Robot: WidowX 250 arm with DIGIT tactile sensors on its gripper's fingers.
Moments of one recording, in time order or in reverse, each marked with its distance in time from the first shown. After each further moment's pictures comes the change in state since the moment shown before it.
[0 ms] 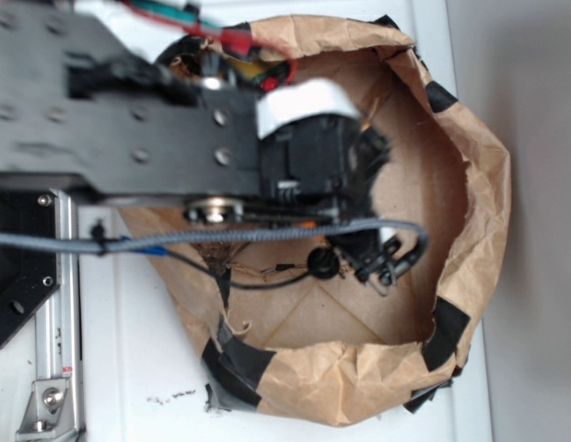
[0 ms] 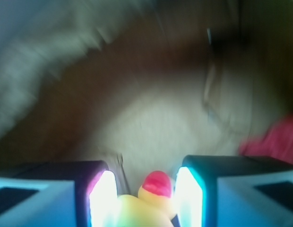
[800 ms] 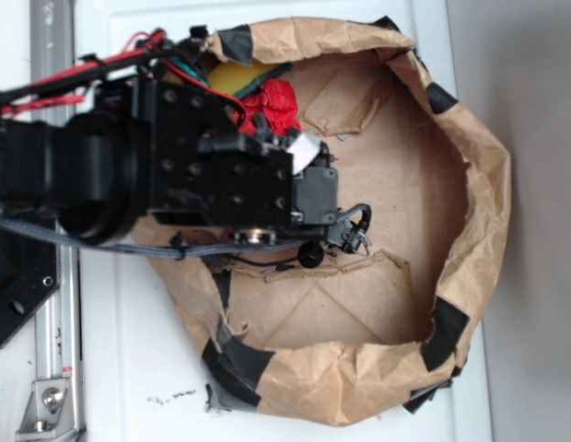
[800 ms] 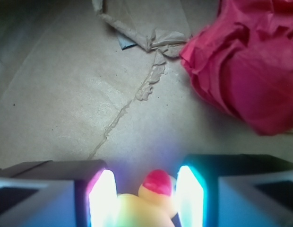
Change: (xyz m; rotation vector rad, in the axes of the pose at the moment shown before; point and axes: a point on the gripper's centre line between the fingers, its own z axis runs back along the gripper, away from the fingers) arm -0.072 0.030 -0.080 0.205 0.205 0.480
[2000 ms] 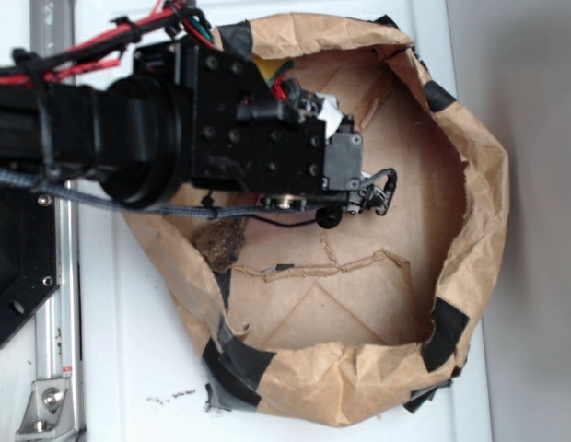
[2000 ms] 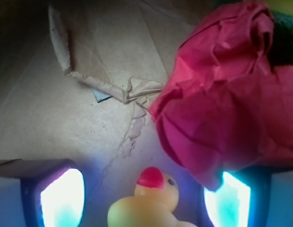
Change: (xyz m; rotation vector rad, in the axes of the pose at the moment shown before) arm 0.038 0.009 -0.004 0.081 -0.067 0.130
